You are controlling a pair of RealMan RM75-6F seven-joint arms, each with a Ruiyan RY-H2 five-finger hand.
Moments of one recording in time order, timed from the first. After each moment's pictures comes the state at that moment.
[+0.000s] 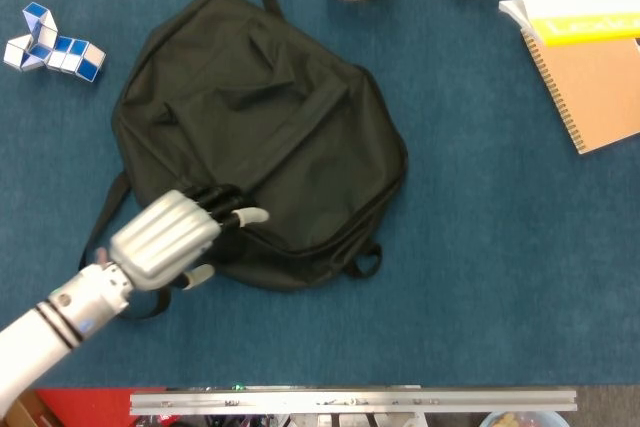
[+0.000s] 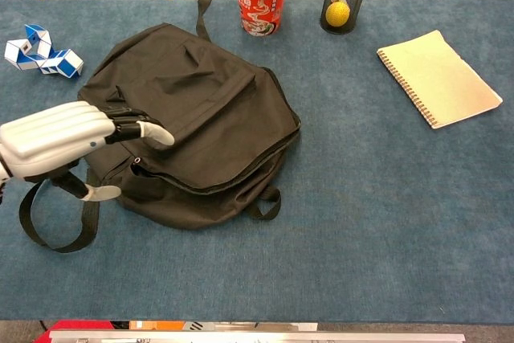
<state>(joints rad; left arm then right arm) -0.47 -1.15 0.04 -1.81 1.81 0.95 0.02 0.48 -1.28 0.15 -1.15 -1.66 1.70 -0.09</state>
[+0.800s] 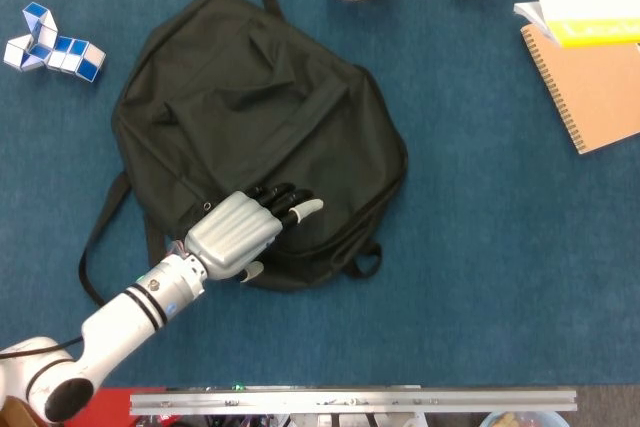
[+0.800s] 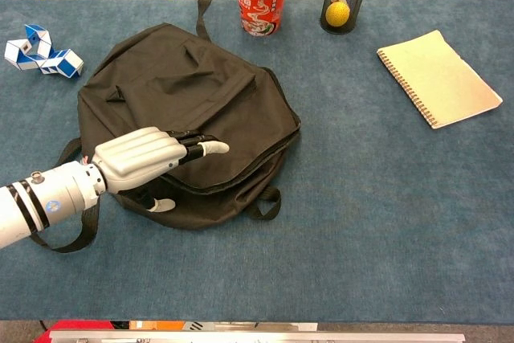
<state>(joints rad) -0.56 -1.46 -0.01 -1.71 1.48 0.81 0.34 0.44 -1.28 0.16 -1.13 -1.66 1.70 -0.06</state>
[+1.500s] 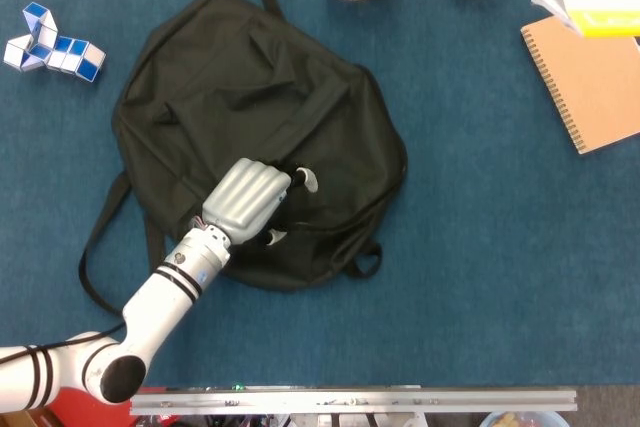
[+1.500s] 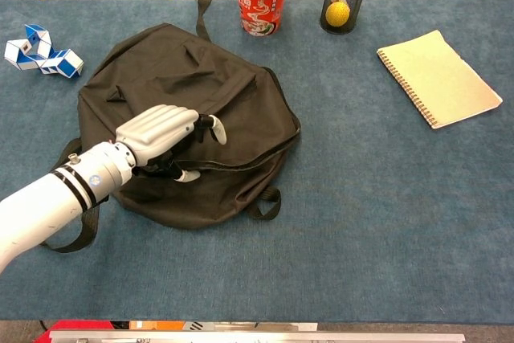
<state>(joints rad) -0.57 -1.64 -0.09 -1.61 1.25 0.92 0.35 0.42 -1.28 0.18 -1.10 -1.65 1.70 -0.01</state>
